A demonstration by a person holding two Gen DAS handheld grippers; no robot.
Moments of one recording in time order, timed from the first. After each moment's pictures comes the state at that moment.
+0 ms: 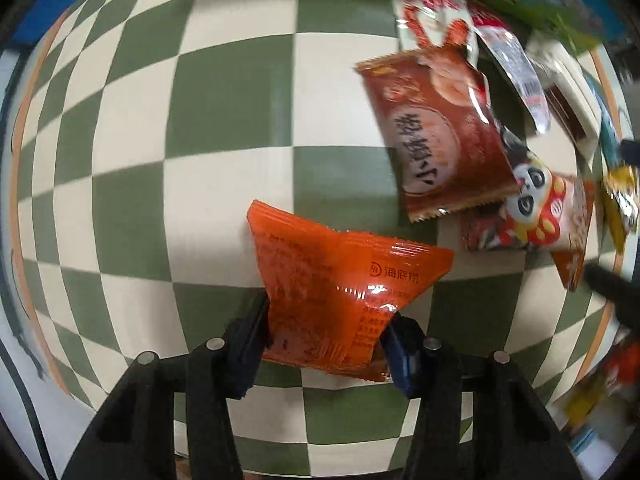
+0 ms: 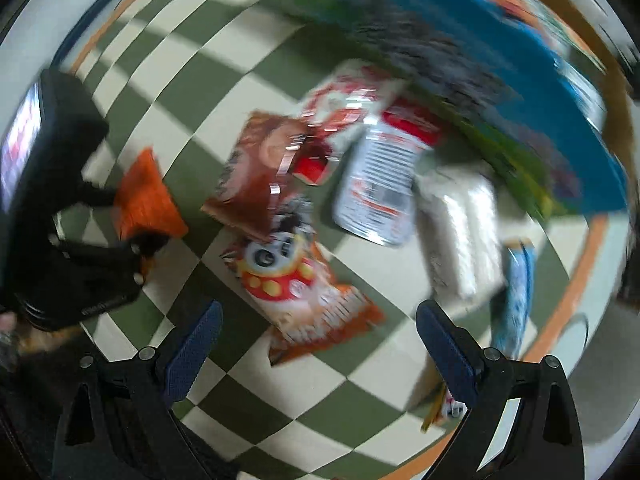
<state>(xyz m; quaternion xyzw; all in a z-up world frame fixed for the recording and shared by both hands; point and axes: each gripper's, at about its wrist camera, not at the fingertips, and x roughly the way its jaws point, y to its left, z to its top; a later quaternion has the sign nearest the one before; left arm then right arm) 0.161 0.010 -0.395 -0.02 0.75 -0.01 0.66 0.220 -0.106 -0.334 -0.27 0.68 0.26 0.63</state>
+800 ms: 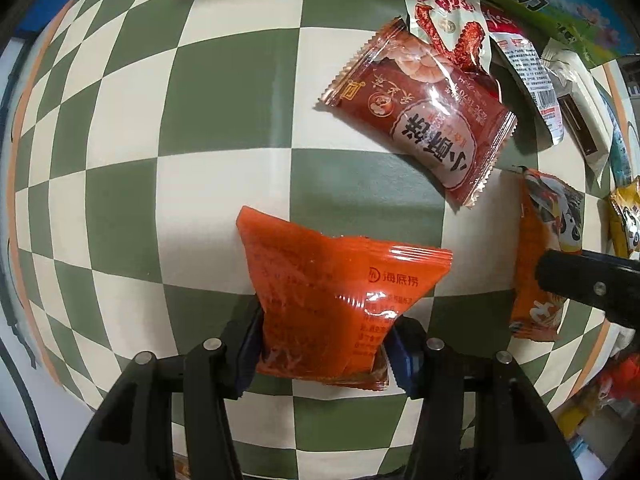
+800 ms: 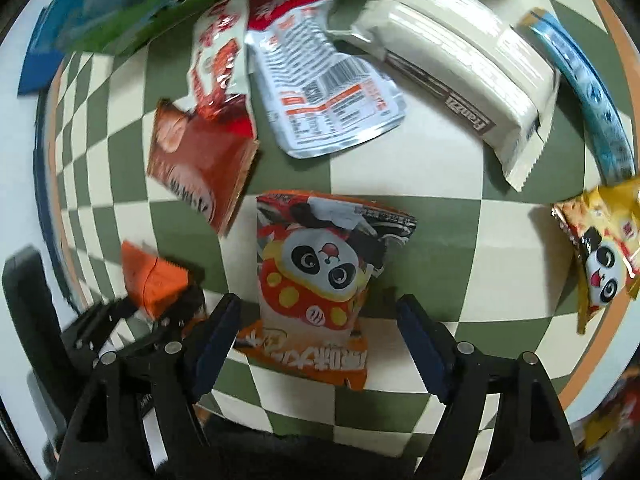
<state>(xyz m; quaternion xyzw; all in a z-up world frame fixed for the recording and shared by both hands) 0.172 0.018 -0.405 -0.02 0.75 0.00 0.66 0.249 -0.181 -0.376 0.09 0.80 0.08 0.59</state>
